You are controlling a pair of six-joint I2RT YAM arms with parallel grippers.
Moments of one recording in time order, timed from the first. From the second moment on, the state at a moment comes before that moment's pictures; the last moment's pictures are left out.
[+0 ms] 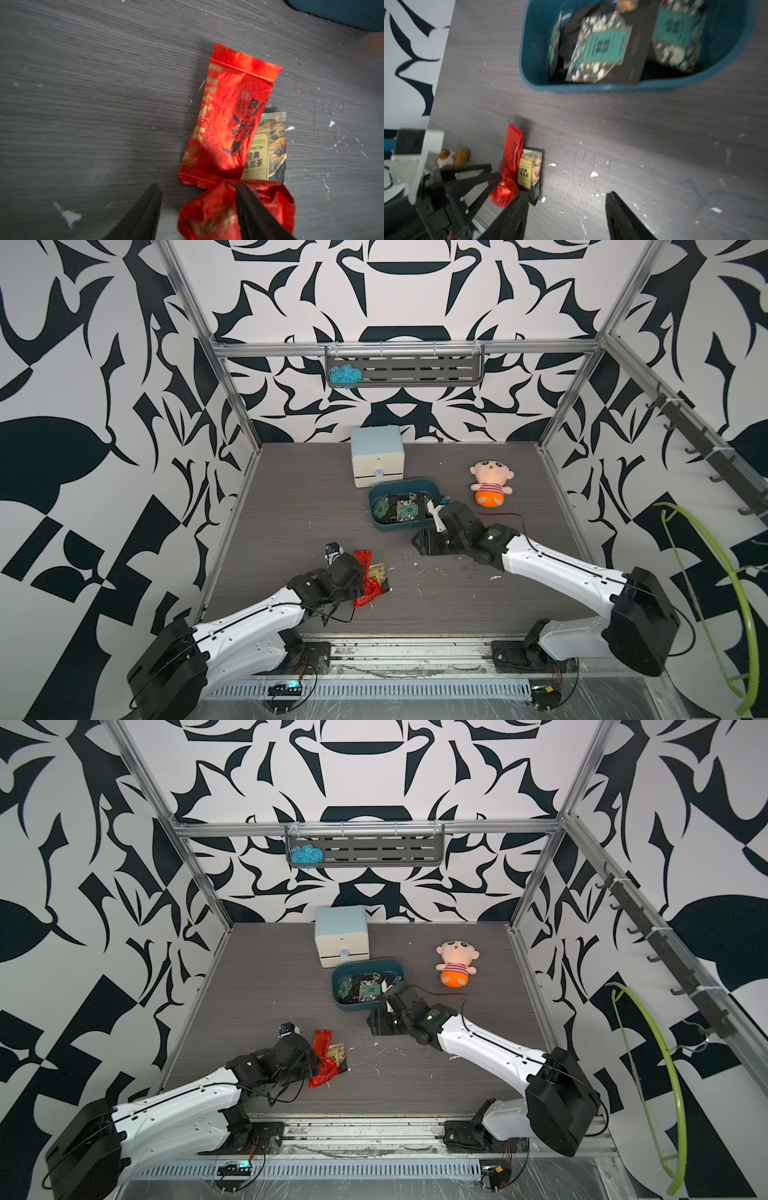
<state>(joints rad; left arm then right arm) -0.85 1.01 0.39 -0.41 -0.17 -0.97 0.80 1.35 0.87 -0.37 -0.10 0.67</state>
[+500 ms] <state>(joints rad) -0.85 1.12 0.38 -0.27 -0.14 -1.01 0.96 1.66 0.82 -0.09 -0.13 0.92</state>
